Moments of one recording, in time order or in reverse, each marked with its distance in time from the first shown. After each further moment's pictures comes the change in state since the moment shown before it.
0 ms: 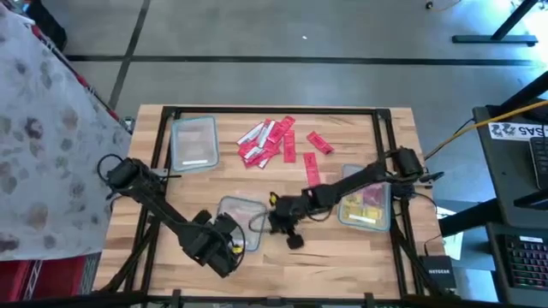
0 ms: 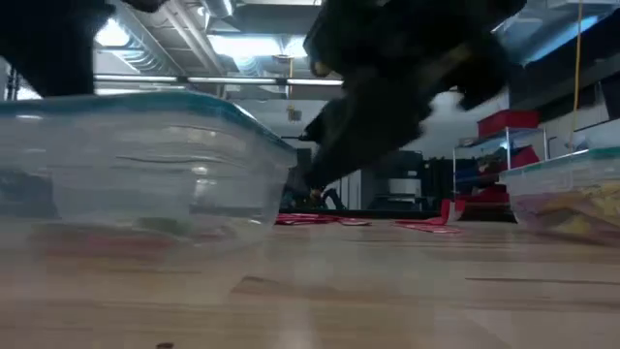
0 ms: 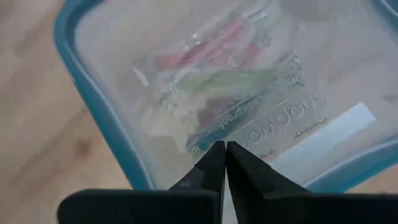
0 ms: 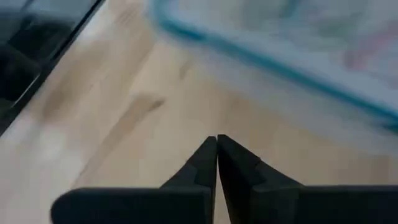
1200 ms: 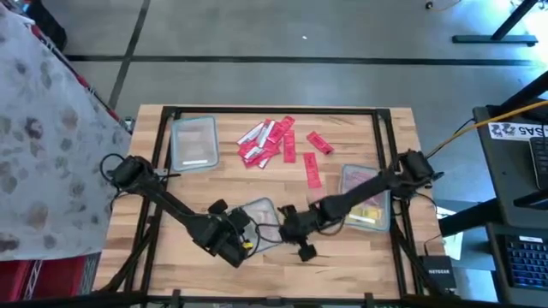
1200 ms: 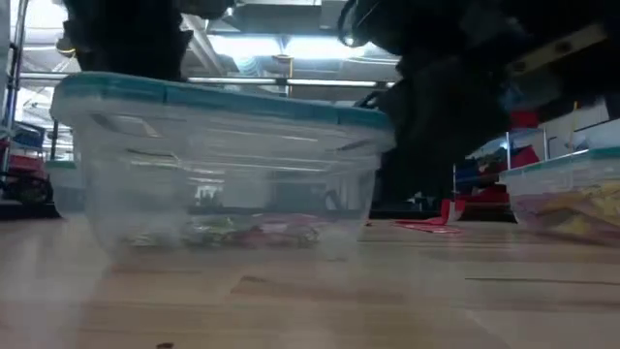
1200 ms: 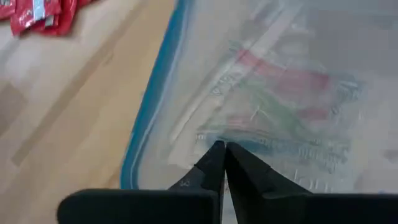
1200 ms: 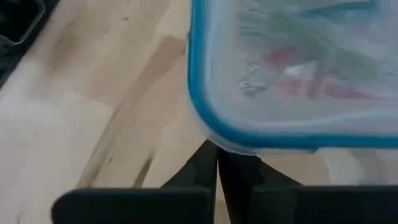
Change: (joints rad) left arm 0.085 0.003 -0.051 0.184 -0.144 0.306; right arm 0.133 -0.073 -0.004 -0.197 0.238 0.074
